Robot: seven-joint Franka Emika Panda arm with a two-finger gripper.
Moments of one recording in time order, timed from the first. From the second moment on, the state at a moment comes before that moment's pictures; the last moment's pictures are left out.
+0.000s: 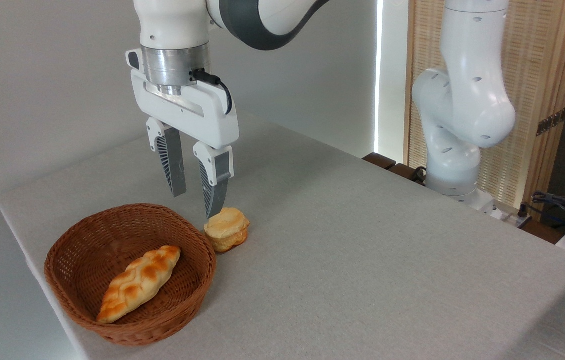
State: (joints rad) arm -0.38 -0.06 0.22 -1.86 -0.02 1.94 0.52
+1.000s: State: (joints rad) arm -0.39 -0.05 0.20 -1.85 -0.02 1.93 0.52
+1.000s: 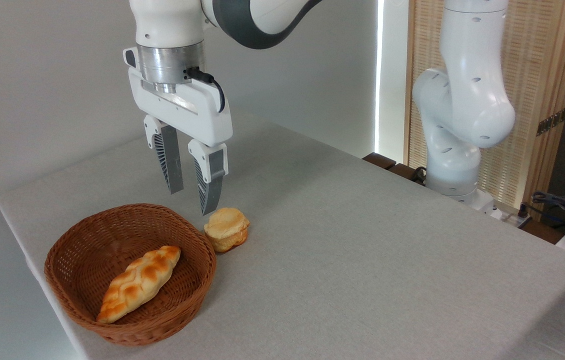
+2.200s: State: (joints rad) arm -0.39 0.21 0.20 -1.85 -0.18 2.24 0.51
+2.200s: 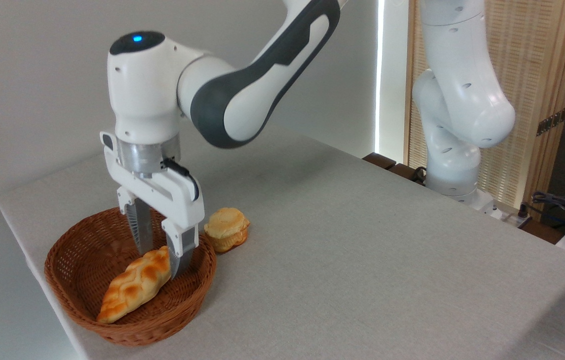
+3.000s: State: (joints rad) arm -0.39 0.26 0.20 -1.84 -0.18 2.30 0.51
